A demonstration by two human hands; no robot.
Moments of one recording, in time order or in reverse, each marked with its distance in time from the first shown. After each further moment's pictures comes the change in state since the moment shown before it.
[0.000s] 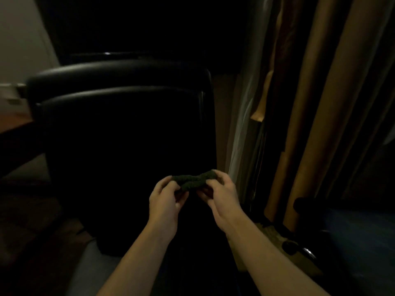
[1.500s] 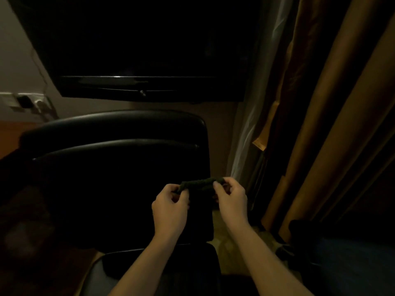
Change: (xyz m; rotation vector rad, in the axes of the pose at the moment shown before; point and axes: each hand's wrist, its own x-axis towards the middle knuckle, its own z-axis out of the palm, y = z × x) left_hand 0.043 0.101 0.114 0.822 0.087 0.257; right_hand 0.066 -0.150 0.035 -0.699 0.084 -0.091
